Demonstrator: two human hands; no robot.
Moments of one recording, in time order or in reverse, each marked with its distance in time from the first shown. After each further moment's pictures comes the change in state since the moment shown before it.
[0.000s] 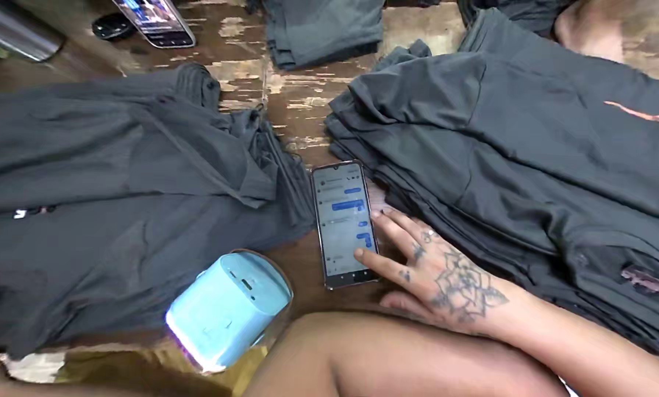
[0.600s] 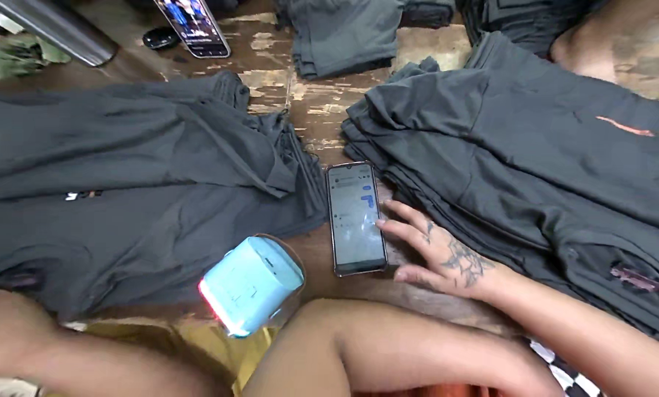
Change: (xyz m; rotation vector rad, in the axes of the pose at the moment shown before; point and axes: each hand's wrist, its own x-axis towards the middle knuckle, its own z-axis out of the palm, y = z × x) left_hand -0.047 0.024 -0.046 -0.080 -0.229 -0.028; right_hand -0.006 0.019 0.007 0.296 0.093 0.052
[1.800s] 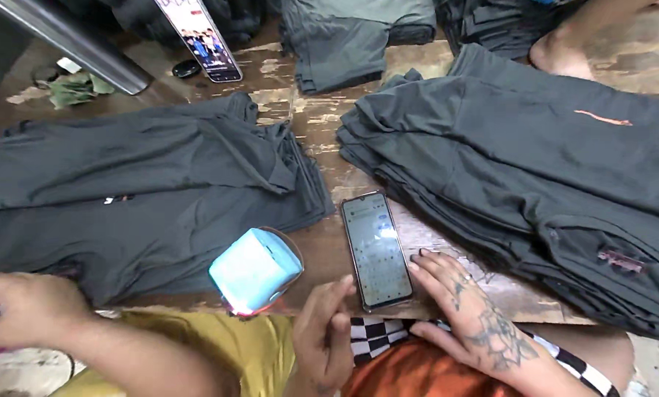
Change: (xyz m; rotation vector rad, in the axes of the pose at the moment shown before) left_hand -0.141 -0.038 0.148 -0.086 1.987 -0.277; right_hand -0.086 -0.043 0.023 -0.269 0.225 0.022
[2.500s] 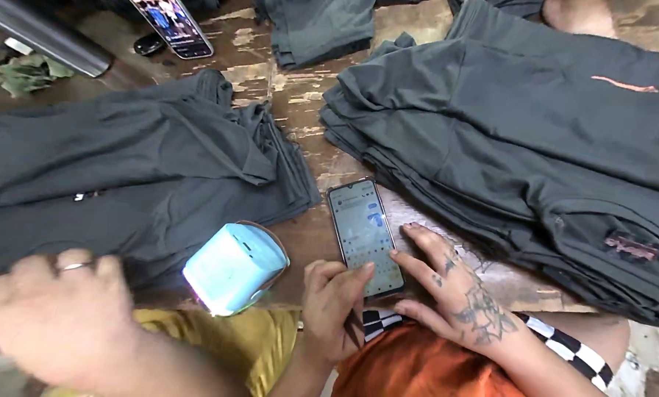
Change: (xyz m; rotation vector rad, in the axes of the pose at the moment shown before) left_hand 0.018 -0.008 0.021 0.247 -0.093 0.183; right_hand 0.016 0.006 0.002 0.079 -0.005 0.086
